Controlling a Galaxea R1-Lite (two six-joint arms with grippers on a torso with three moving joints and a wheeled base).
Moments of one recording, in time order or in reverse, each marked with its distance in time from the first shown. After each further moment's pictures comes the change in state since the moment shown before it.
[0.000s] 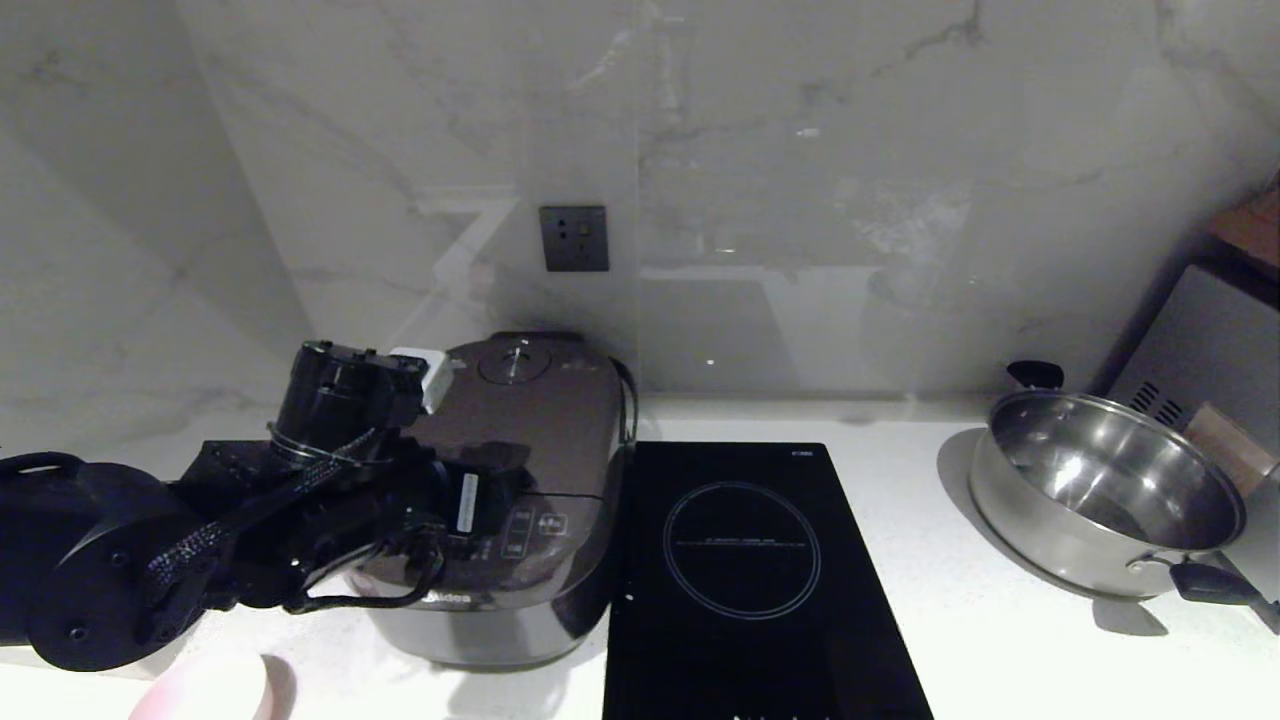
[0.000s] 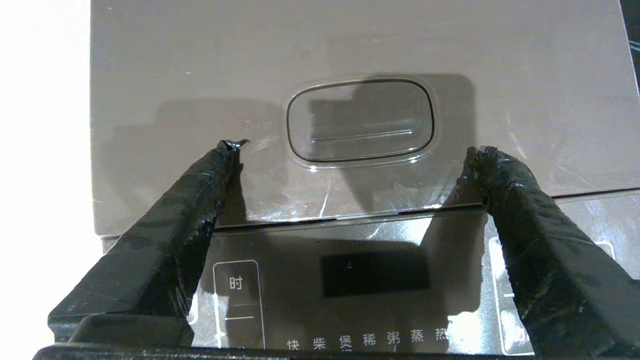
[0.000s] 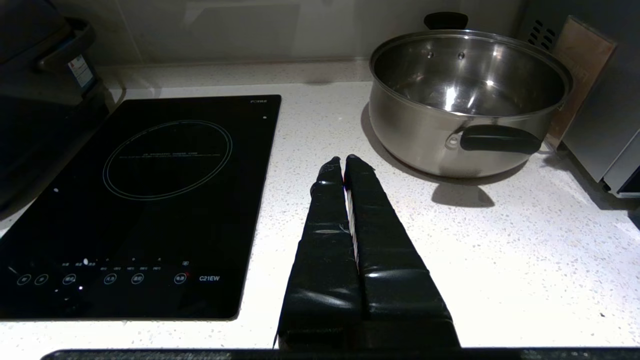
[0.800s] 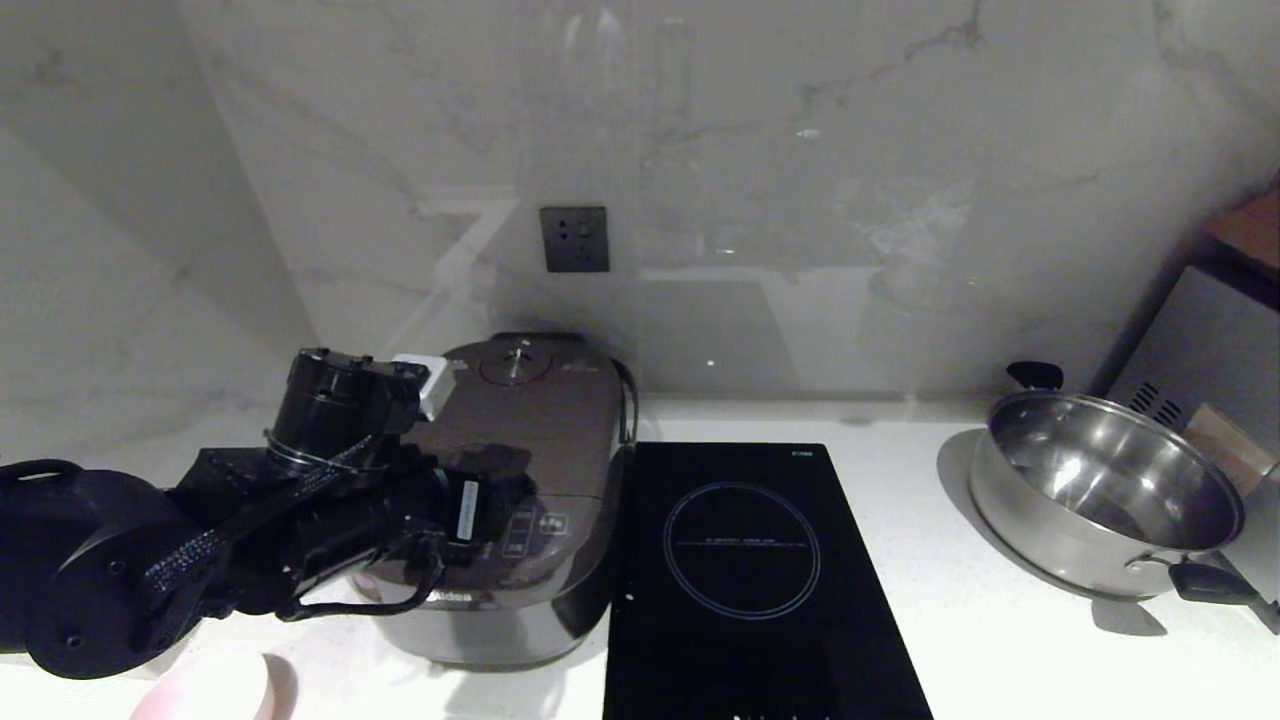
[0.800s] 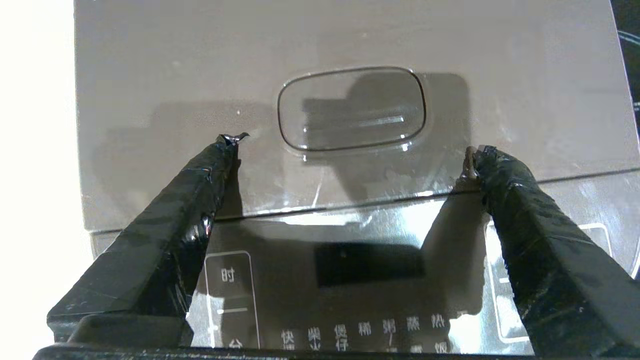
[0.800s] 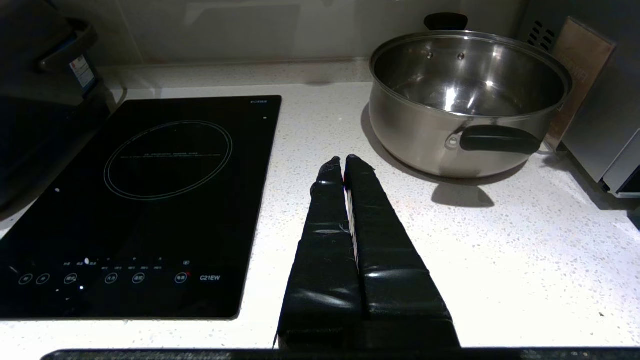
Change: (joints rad) left arm -0.005 0.020 0.028 0.001 -0.053 0.005; right arm 0.000 0.000 0.000 0.000 0.000 0.000
